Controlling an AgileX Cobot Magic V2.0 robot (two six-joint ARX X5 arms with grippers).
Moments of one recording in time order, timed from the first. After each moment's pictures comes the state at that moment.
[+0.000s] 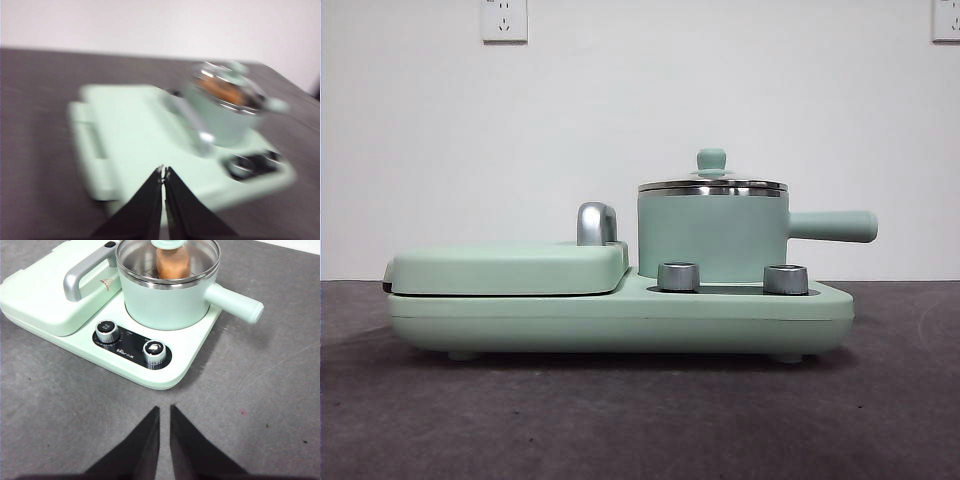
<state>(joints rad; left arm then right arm) -0.16 0.36 0.52 -0.36 0.27 -0.17 0.46 0.42 0.72 -0.80 -0.03 0.04</state>
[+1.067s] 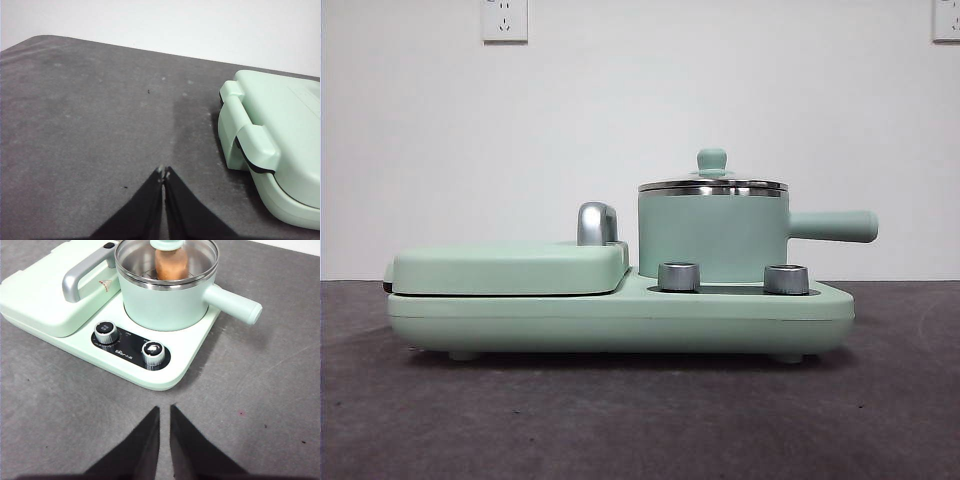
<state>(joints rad) -0.02 0.00 0.03 -0.18 -0.03 -0.15 0.46 0.42 0.72 -0.80 -0.03 0.04</state>
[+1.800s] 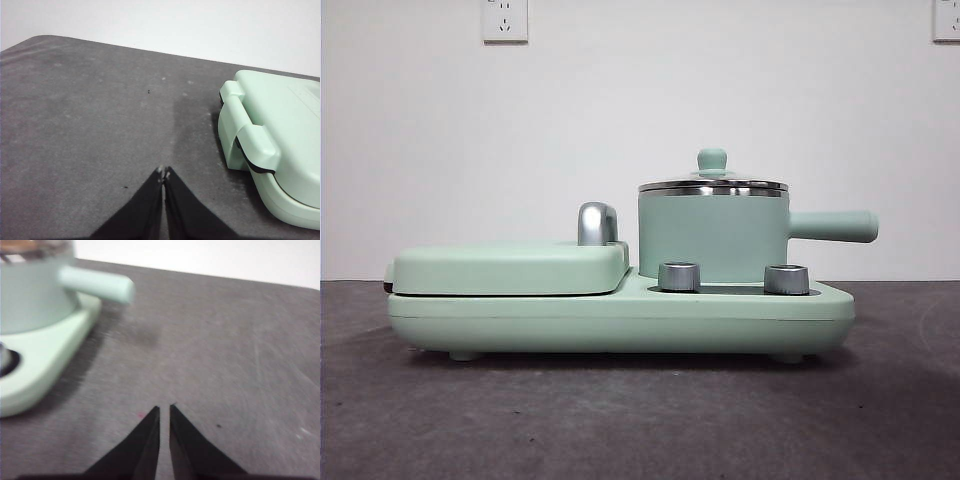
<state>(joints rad) -0.02 0.00 0.03 -0.18 -0.03 -0.15 0.15 0.07 0.07 -0.23 0.11 -0.02</state>
